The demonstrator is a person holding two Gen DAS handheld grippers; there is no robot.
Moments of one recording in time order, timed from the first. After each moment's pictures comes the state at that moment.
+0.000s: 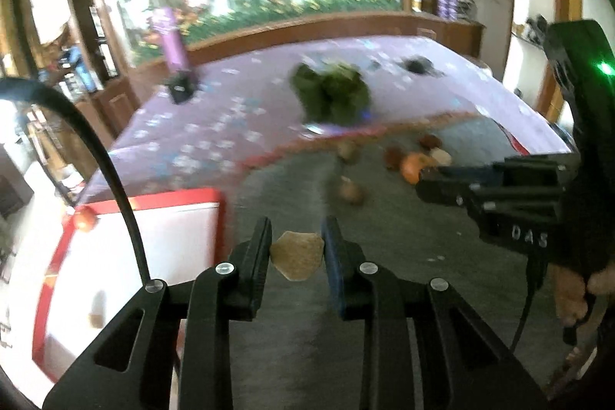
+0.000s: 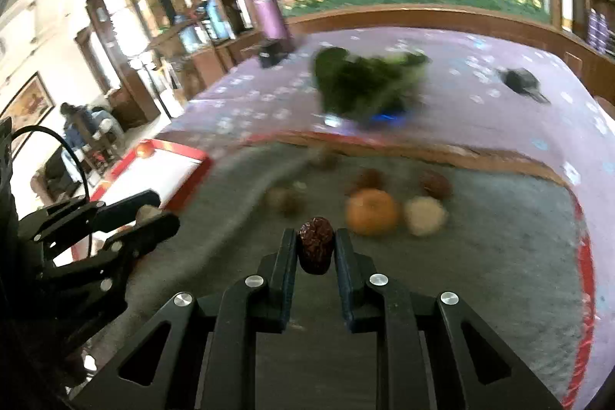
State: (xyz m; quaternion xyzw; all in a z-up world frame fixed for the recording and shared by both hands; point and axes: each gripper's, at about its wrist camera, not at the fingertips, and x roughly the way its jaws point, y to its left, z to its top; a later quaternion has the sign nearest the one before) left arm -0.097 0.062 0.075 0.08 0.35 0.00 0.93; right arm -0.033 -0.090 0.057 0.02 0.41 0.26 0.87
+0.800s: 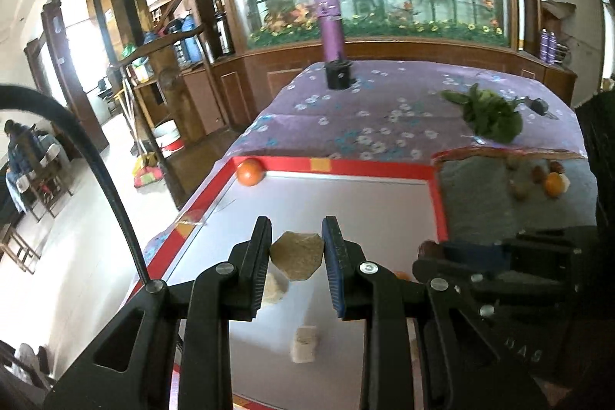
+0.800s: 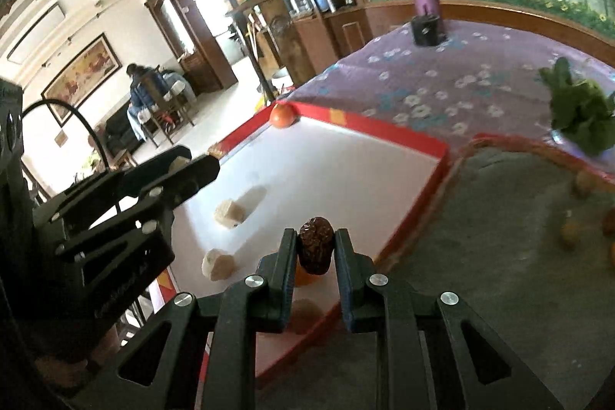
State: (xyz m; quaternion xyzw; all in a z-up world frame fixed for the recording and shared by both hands) left arm -0.144 0.207 0.067 0.03 0.33 0.18 0.93; right arm -0.074 0.107 0.051 0.00 0.42 0.40 0.81
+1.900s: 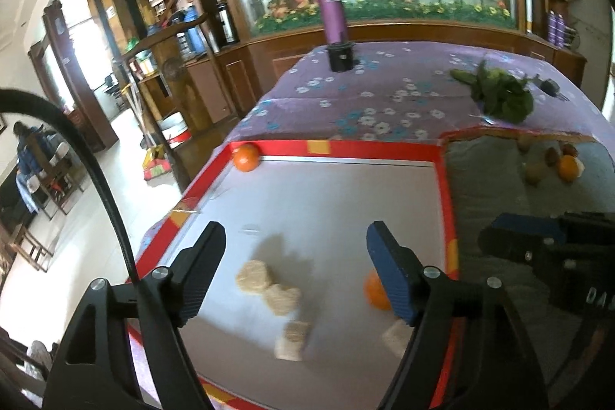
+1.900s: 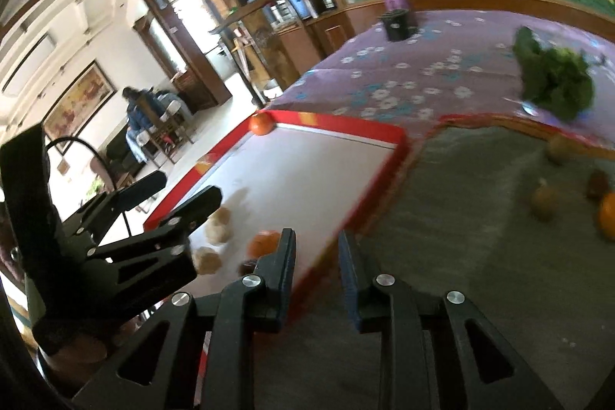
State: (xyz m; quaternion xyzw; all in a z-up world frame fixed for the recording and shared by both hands) left arm -0.133 0.191 0.056 0.05 0.35 0.19 0.92; right arm -0.063 0.049 0.047 0.06 0.43 0.38 0.82
